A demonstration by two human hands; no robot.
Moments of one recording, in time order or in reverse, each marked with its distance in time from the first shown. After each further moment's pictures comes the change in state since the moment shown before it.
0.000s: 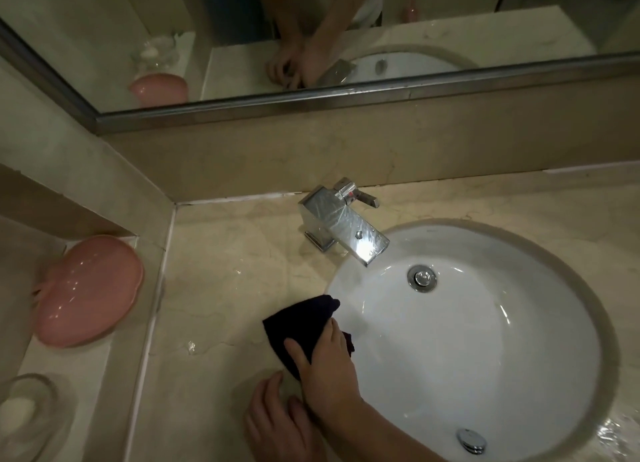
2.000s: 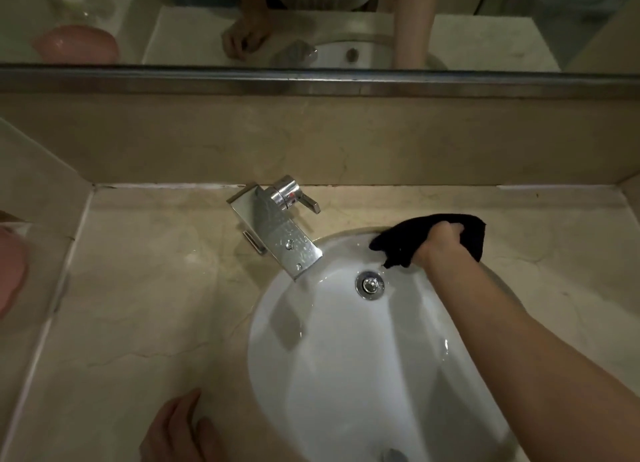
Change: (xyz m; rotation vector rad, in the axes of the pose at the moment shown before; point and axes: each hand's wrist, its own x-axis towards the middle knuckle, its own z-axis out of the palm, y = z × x) left_hand 0.008 0.022 -0.014 -0.053 0.016 -0.042; right_hand 0.195 0.058 -0.284 1.278 0.684 0.820
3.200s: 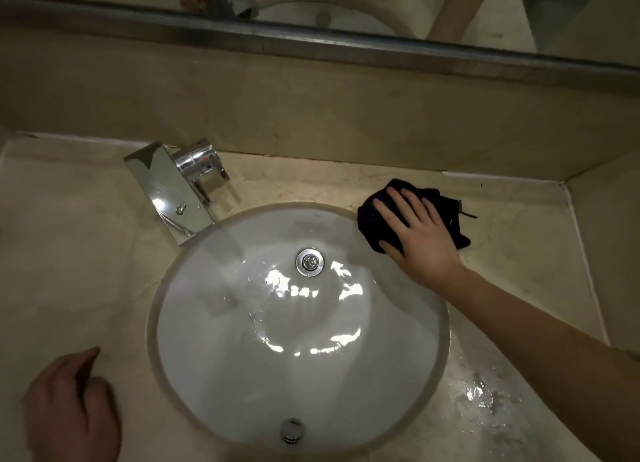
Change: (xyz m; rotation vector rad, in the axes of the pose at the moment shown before) left_hand -0.003 -0.016 -0.008 -0.029 -0.153 0.014; right_hand 0.074 -0.071 -0.117 -1.831 -0.540 -1.866
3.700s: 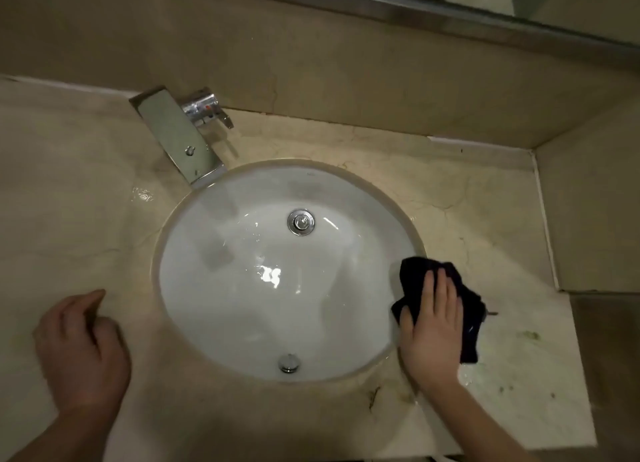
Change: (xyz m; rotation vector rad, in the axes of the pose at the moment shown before) left_hand -0.011 0.017 0.000 0.006 0.035 -0.051; right_hand -0.204 -0.102 0.010 0.164 -0.002 0.649
